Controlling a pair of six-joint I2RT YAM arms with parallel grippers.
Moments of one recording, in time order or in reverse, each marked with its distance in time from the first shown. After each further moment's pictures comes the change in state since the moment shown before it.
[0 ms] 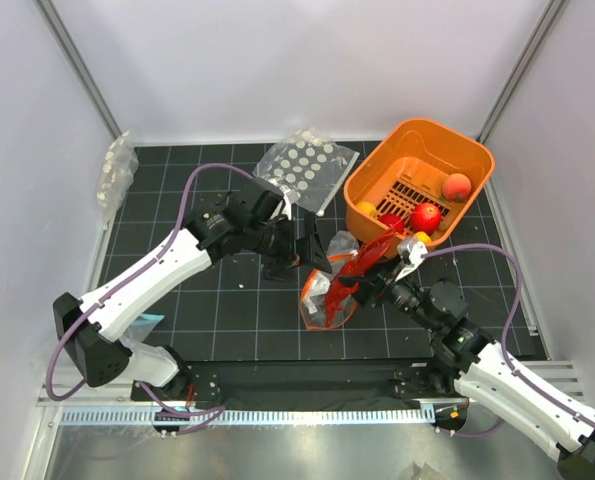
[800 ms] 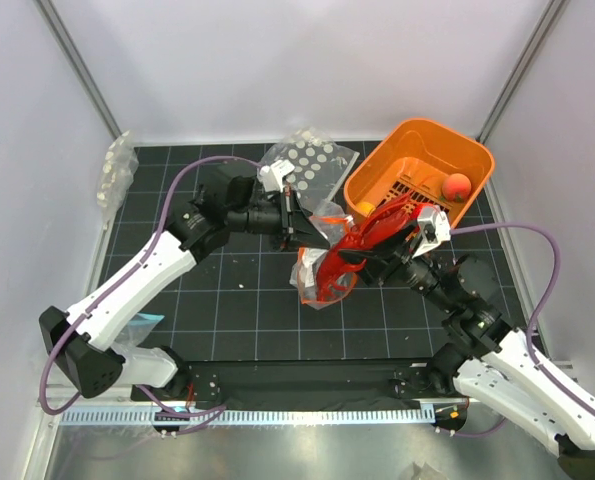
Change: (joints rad) left arm 0.107 -0.071 -0.039 0.397 0.284 -0.189; right arm -0.005 0.121 0.388 -0.097 -0.113 -0.038
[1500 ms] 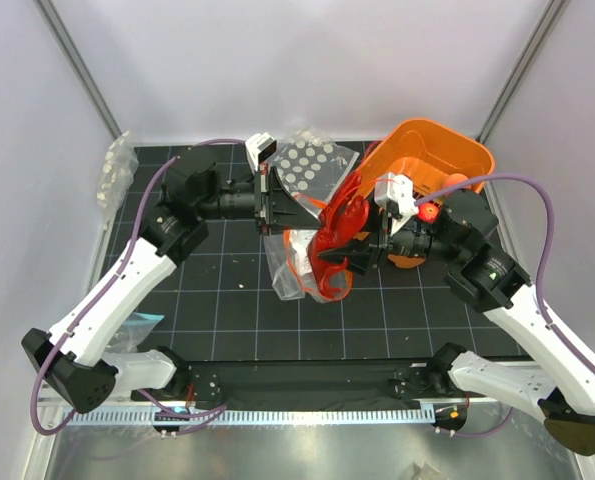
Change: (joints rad) left arm 0.083 -0.090 -0.008 0.267 0.206 -0.161; right arm -0.002 0.328 0.526 -0.388 -0.433 -0.346
